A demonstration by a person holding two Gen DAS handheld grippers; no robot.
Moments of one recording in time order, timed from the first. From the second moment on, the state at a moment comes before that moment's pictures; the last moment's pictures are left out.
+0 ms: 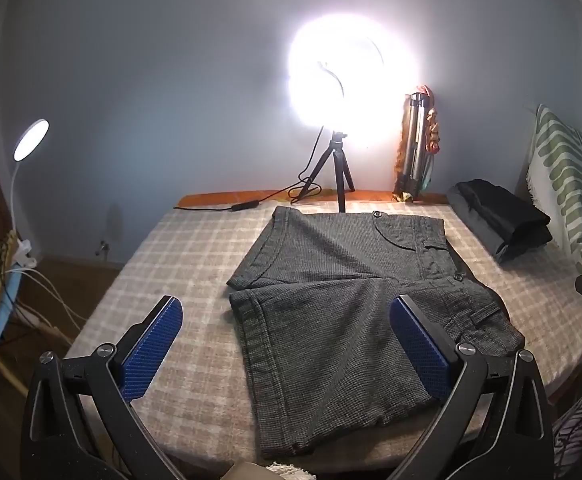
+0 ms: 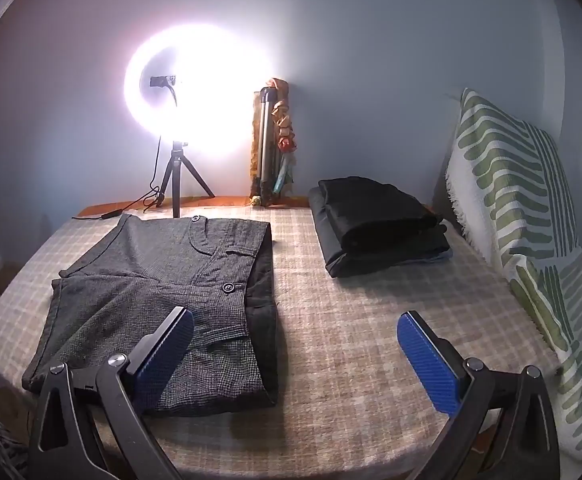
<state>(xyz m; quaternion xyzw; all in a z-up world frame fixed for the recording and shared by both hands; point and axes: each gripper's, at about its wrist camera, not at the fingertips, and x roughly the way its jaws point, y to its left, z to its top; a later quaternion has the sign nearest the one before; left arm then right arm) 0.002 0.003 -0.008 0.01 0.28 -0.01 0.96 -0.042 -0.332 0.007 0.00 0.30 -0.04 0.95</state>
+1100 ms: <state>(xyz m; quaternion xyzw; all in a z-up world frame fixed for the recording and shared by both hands) 0.004 -0.001 -0.012 0.01 0.29 -0.02 0.96 -0.041 -0.335 0.002 0.01 0.31 -0.04 0.95</state>
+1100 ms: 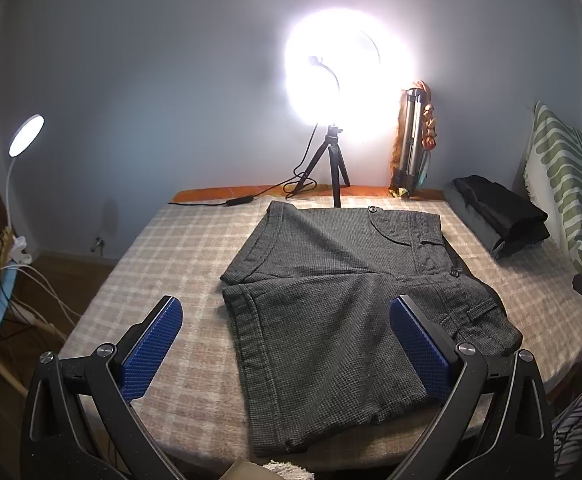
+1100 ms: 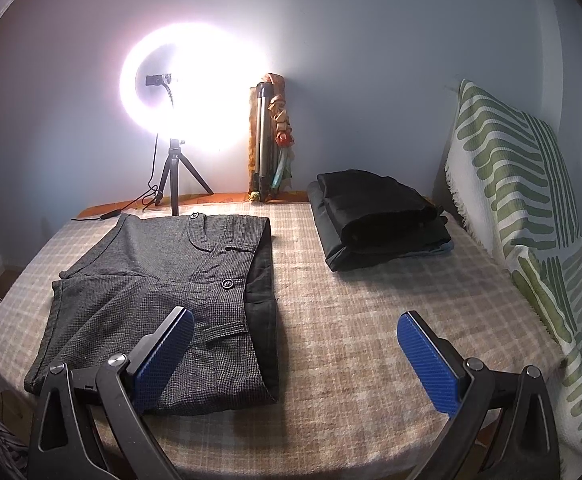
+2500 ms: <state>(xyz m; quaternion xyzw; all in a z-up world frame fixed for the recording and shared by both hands) 0.015 0.031 -0.047 0.07 0.35 -0.10 0.93 -0.021 -0.338 -0.011 -0.05 0.34 0.04 0.94</state>
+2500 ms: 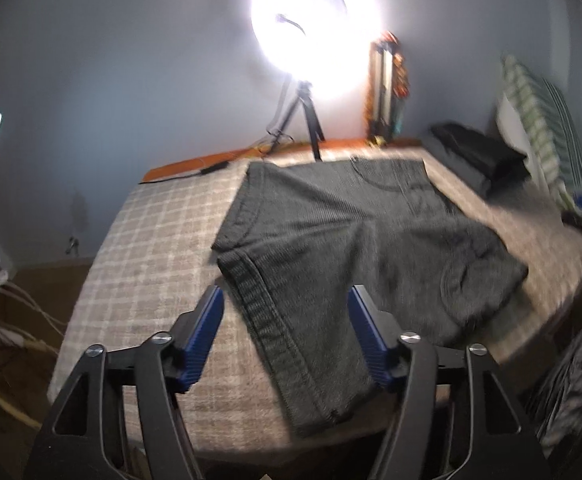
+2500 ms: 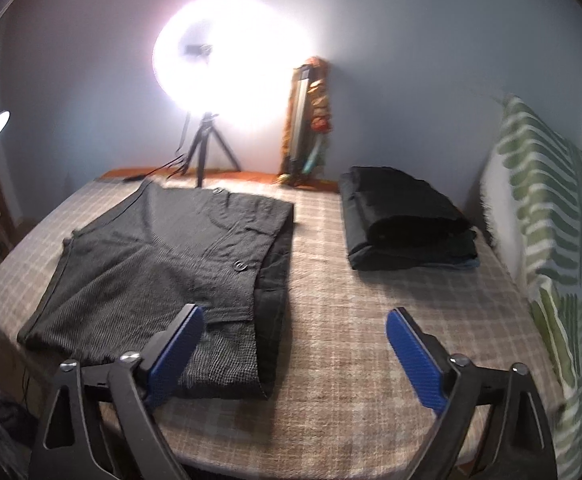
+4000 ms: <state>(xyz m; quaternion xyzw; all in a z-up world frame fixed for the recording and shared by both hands) 0.020 -0.014 -0.108 0.30 0.39 -0.21 0.84 0.000 -0.248 -0.112 -0.36 0.42 0.26 0.79</state>
